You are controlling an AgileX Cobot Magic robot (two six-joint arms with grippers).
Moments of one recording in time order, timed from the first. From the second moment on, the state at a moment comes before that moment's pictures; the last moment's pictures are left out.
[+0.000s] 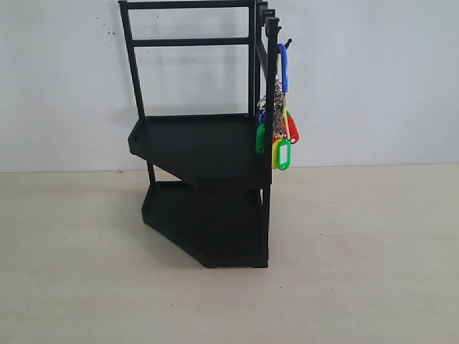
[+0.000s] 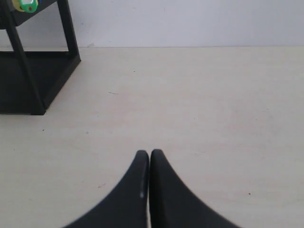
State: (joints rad) left arm 0.05 0.00 0.00 -0.07 0.33 0.09; right arm -0.03 0.00 0.00 0.07 0.35 -0.02
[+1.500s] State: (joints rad) left arm 0.05 0.00 0.00 -0.07 0.33 0.09; right arm -0.05 0.00 0.00 0.07 0.35 -0.02
